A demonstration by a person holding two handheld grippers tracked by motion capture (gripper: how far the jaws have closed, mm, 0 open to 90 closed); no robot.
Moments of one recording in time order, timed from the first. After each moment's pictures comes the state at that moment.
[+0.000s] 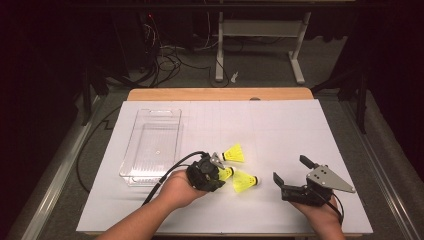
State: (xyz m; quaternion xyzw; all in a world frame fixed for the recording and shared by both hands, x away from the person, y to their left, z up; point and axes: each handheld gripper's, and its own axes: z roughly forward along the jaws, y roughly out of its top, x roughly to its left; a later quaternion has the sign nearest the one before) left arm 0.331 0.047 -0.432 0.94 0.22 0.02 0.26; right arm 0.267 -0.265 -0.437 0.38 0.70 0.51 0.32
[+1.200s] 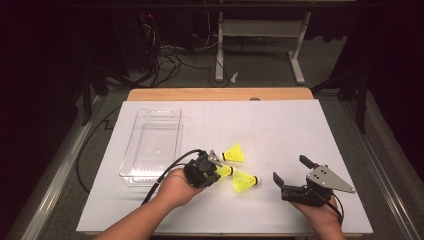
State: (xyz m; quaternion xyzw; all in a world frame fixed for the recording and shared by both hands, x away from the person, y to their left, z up) left arm 0.332 0.052 -0.426 0.94 0.24 0.04 0.25; right arm 0.267 -0.265 -0.437 0.38 0.70 0.51 0.32
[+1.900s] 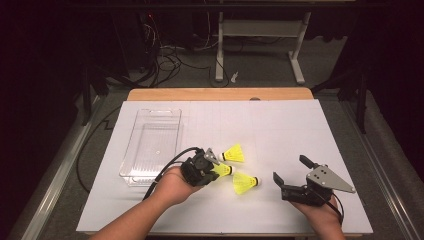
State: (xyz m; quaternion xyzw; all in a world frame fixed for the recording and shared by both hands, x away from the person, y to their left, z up) left arm 0.333 0.060 -0.418 0.94 0.23 0.03 0.26; right arm 0.267 -0.265 -0.437 0.38 0.70 0.51 0.32
